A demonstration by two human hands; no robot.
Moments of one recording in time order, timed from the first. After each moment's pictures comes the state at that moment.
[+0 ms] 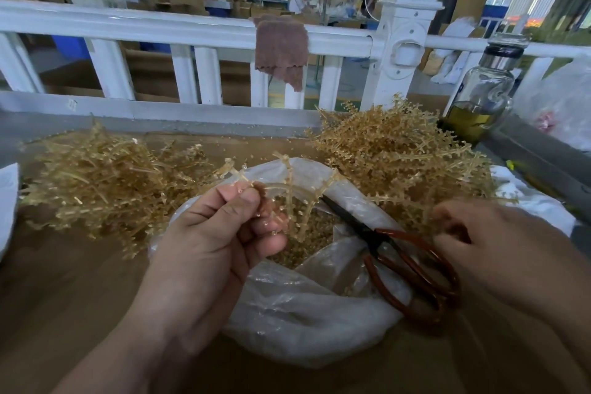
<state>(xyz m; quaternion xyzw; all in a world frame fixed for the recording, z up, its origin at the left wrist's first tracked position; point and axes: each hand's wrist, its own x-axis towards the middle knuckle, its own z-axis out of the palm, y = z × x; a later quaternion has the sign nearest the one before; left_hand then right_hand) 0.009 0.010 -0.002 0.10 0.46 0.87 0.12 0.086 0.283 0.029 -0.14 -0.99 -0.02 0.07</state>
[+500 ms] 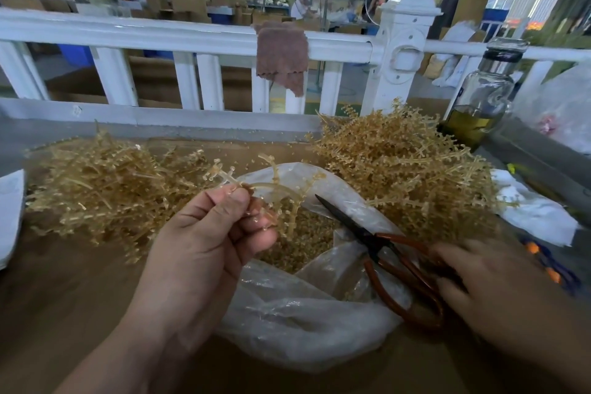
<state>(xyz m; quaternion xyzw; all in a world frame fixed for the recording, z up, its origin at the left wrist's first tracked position) 0.002 0.009 -0.002 0.10 0.46 0.88 0.07 0.102 0.290 -0.009 -0.08 -0.99 -0.09 0.04</state>
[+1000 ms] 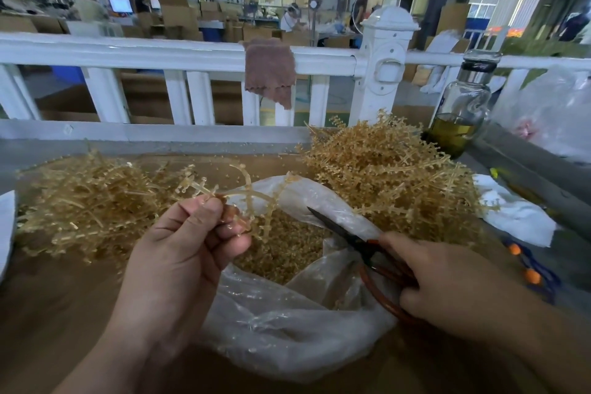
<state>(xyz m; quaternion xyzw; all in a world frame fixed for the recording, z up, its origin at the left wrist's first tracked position) -0.007 -0.002 -0.006 0.09 0.46 0.88 0.05 0.082 0.270 0.014 -0.04 -0.99 0.07 -0.08</state>
